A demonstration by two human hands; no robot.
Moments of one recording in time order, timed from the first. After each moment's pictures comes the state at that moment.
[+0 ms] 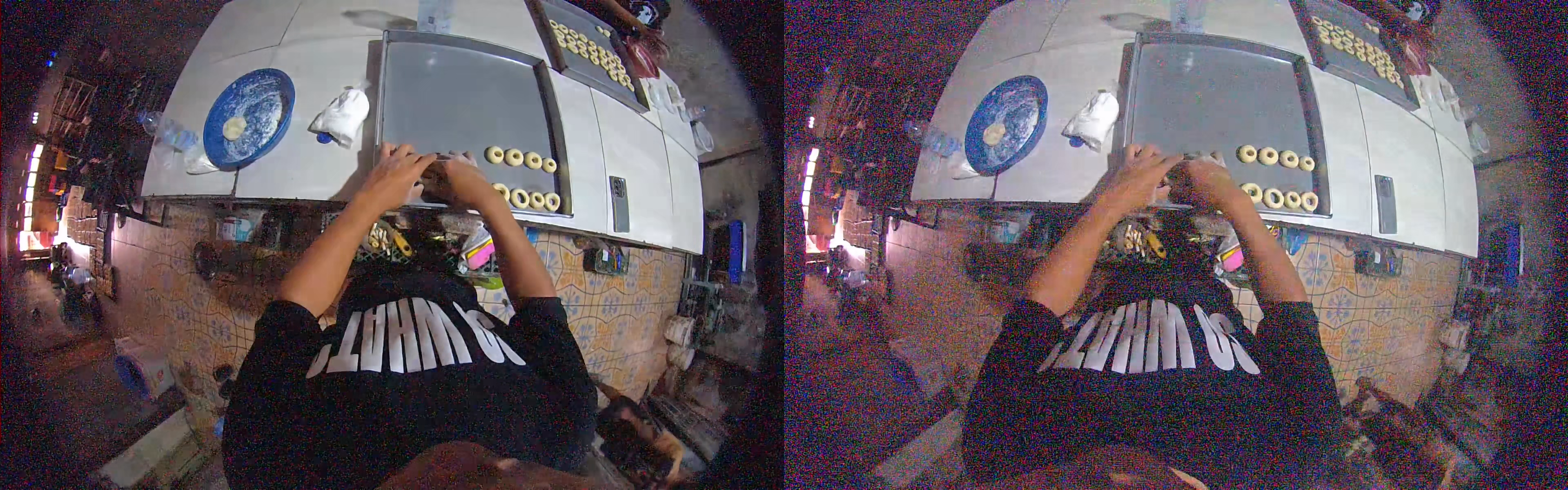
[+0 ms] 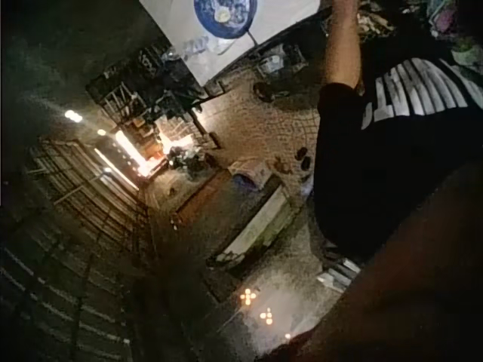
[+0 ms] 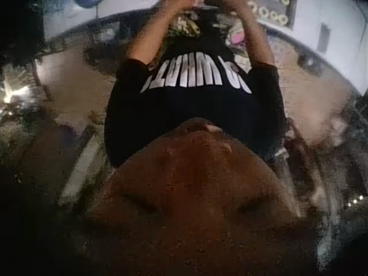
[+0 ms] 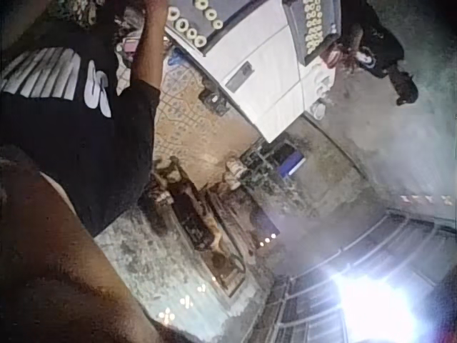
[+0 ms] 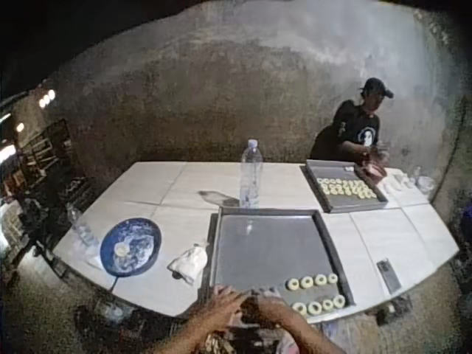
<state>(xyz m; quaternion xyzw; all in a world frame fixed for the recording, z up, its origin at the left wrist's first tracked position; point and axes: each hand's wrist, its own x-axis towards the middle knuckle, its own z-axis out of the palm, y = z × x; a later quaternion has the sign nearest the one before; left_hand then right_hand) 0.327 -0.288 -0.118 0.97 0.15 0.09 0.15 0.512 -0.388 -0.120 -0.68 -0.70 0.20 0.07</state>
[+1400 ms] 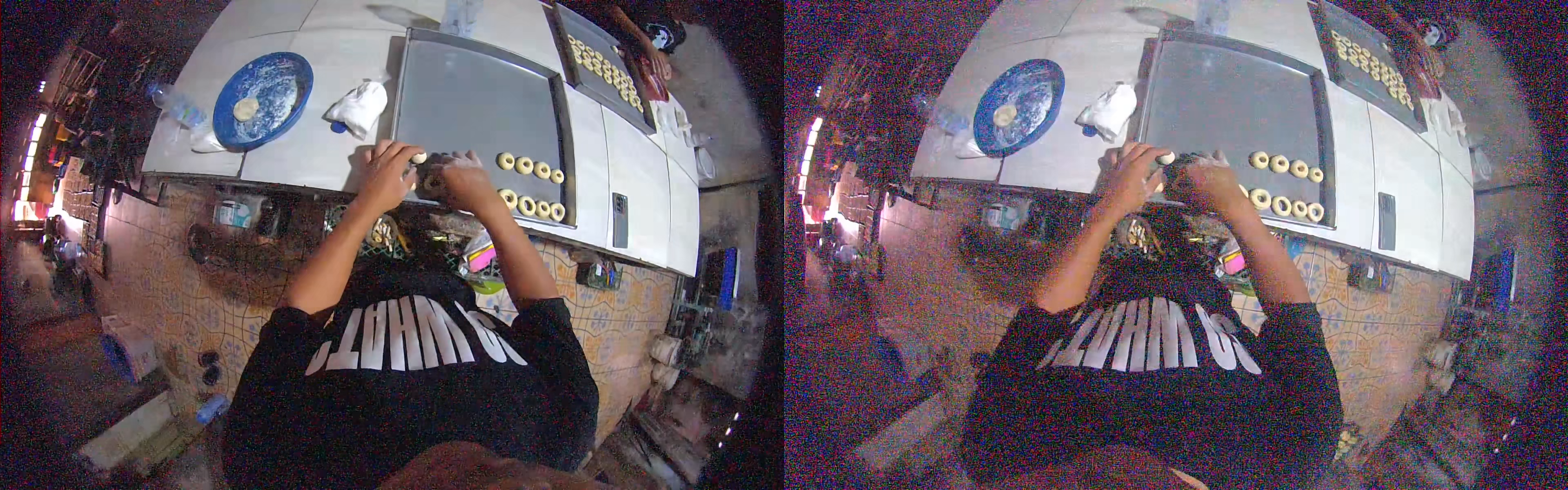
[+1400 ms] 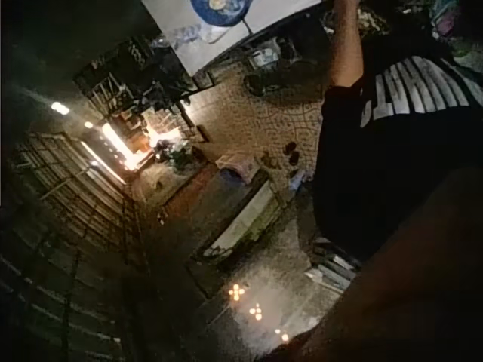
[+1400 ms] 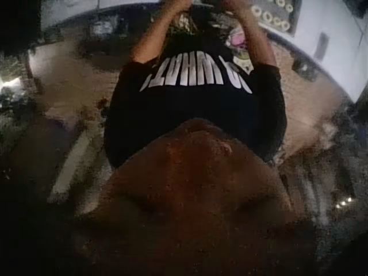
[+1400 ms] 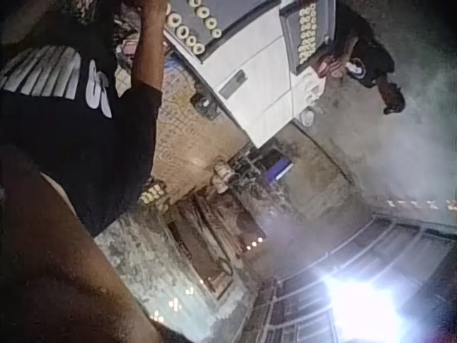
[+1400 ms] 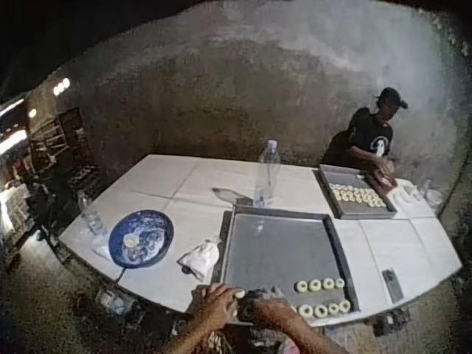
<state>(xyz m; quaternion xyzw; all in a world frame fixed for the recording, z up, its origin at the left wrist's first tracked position) 0.295 -0.297 -0.125 0.89 0.31 0.24 0.22 0.492 -0.379 -0.109 -0.68 -0.72 0.14 -0.04</state>
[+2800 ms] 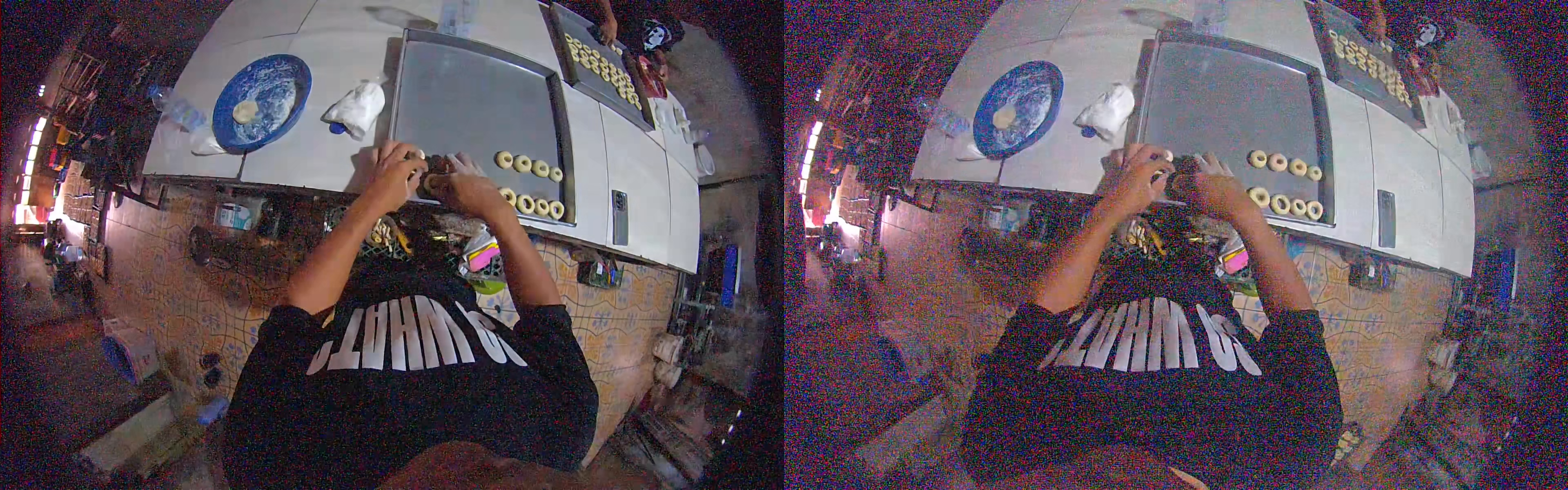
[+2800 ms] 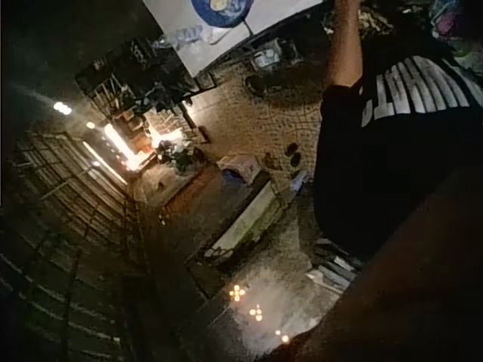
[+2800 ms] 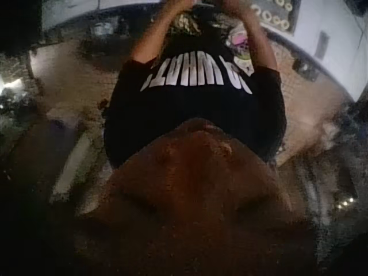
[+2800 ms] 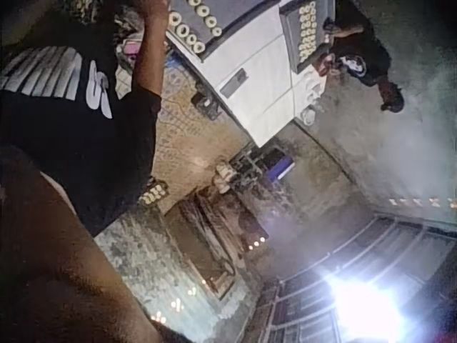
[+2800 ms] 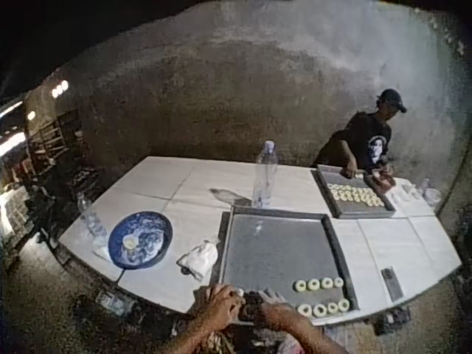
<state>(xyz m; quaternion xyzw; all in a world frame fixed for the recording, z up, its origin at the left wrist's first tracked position) 0.297 -0.294 -0.138 0.91 0.27 0.22 0.22 0.495 -0.402 -0.097 -0.65 -0.75 0.14 0.04</state>
